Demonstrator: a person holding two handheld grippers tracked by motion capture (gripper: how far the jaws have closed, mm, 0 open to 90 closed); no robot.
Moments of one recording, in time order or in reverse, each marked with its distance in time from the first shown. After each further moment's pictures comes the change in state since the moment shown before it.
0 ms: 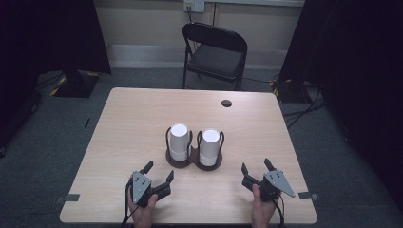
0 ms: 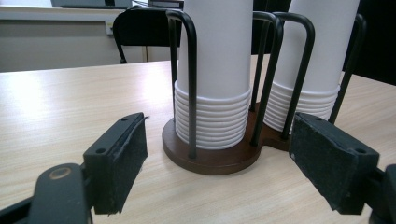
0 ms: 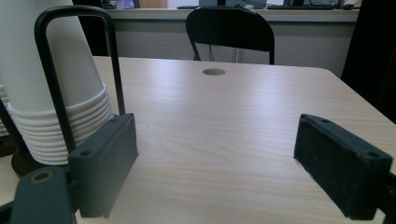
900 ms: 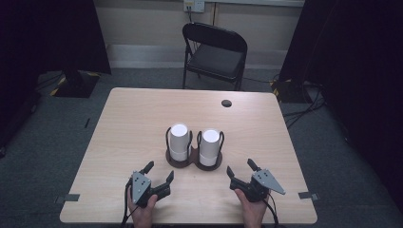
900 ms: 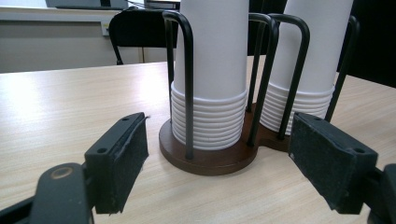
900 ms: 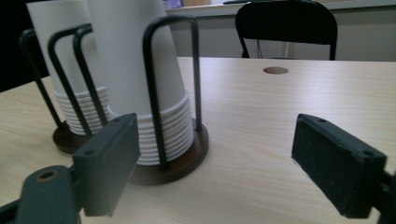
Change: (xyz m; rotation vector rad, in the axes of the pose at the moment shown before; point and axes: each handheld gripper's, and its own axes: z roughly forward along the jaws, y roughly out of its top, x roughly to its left) left arm 0.001 0.000 -0.001 -0.010 -0.014 0.000; right arm 0.033 0.008 0.004 0.022 0.197 0.046
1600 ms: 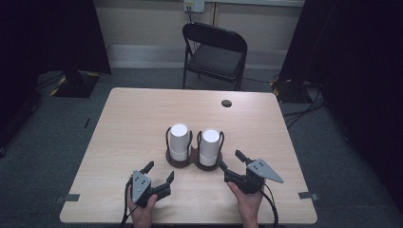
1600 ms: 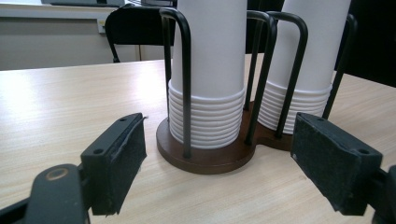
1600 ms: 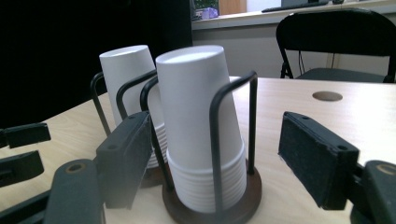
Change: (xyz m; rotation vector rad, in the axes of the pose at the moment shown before) left arm 0.001 0.000 0.001 0.007 -0.018 0.000; right arm 0.018 0.040 0.011 -0.019 0.156 0.023
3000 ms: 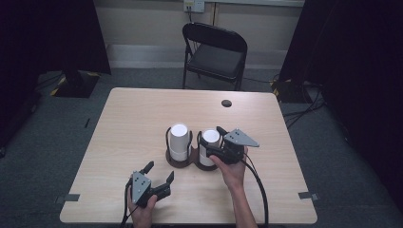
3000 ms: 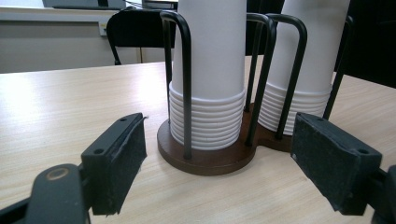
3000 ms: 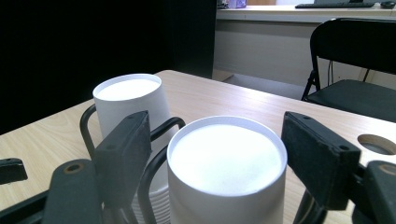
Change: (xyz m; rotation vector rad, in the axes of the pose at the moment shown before) left arm -0.001 0.000 -0.001 -0.006 0.006 0.005; right arm 0.009 0.046 0.081 0.070 0.097 -0.107
